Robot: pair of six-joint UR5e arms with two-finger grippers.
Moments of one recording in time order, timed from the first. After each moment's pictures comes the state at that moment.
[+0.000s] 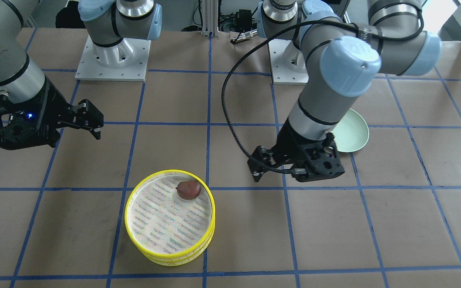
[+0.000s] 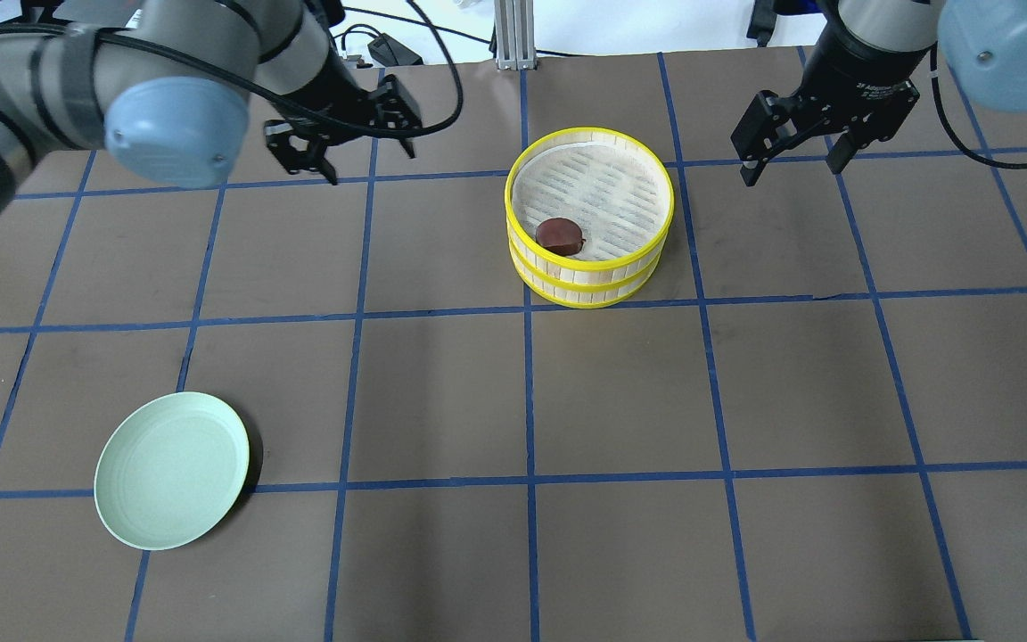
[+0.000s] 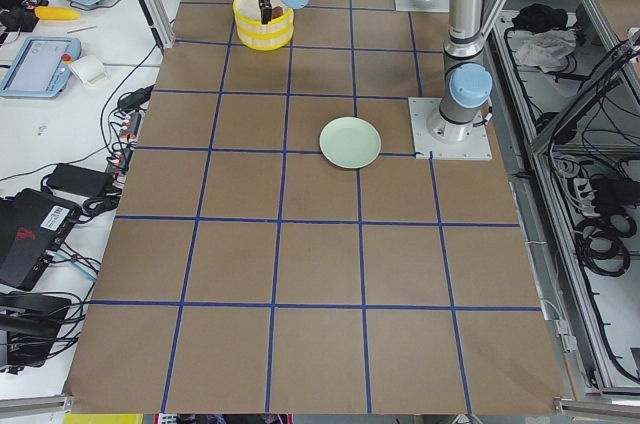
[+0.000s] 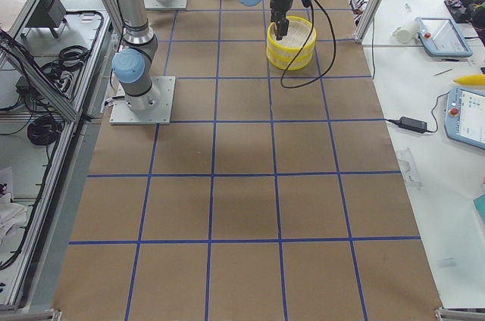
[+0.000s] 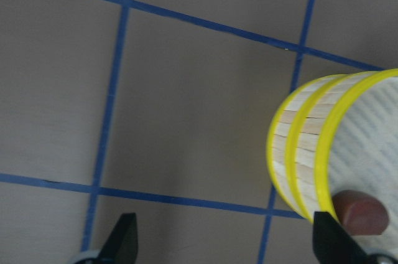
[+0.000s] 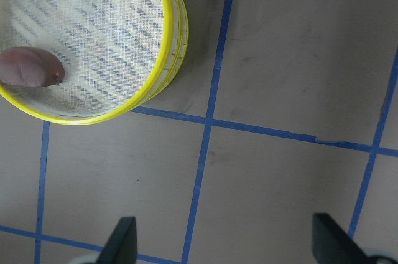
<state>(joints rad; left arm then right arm) -1.64 -1.83 -1.53 -1.19 1.41 -0.30 1.48 -1.44 1.52 -1.63 -1.49 -0.26</state>
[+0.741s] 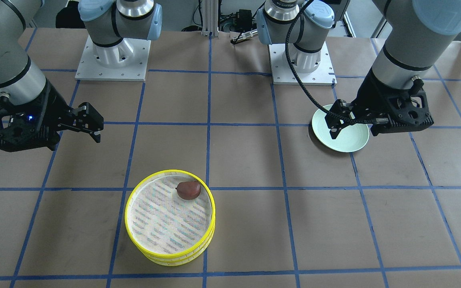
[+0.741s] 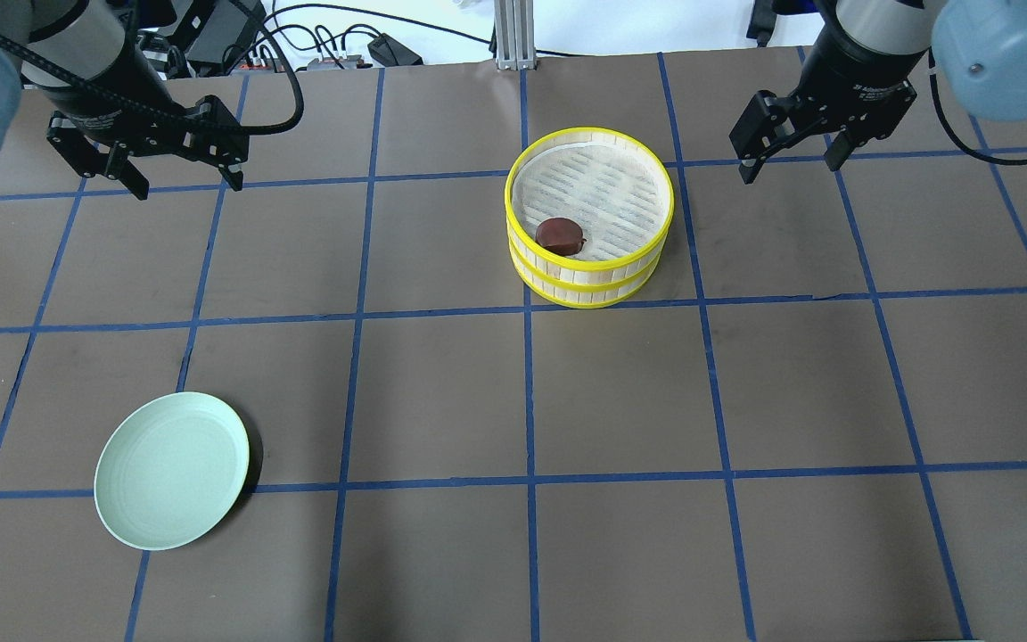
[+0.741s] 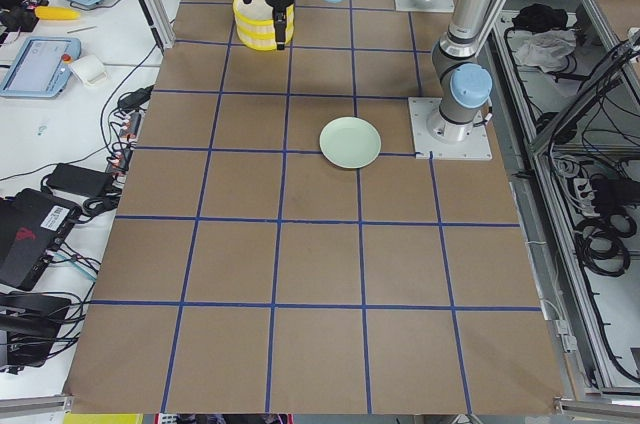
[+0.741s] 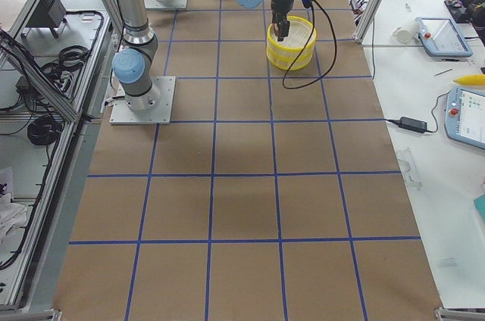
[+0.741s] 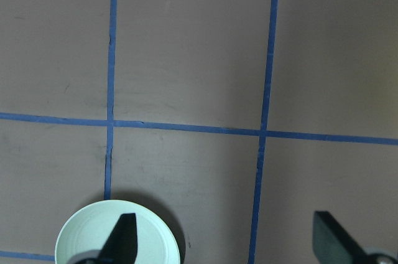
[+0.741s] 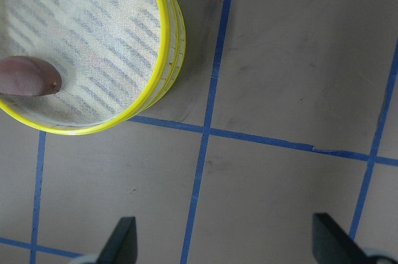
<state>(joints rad) -1.45 -1.64 -1.55 -1.47 1.60 0.04 1.48 -1.44 1.54 -1.67 -1.49 -0.26</state>
